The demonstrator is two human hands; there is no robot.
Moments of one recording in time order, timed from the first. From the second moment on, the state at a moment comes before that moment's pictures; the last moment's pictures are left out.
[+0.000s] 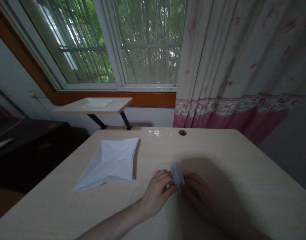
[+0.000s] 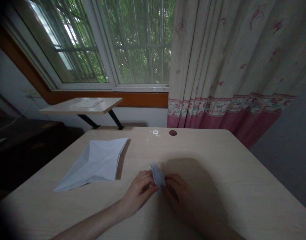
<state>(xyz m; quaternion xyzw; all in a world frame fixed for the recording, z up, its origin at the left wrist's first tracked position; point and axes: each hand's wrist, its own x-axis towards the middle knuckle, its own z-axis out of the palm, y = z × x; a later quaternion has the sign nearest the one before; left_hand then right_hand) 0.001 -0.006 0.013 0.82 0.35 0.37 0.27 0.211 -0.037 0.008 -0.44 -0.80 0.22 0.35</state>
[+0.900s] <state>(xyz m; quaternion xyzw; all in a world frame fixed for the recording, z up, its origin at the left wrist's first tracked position) -0.001 -0.005 0.018 0.79 0.31 0.39 0.36 0.213 -0.039 0.003 -0.45 -0.76 0.31 0.36</state>
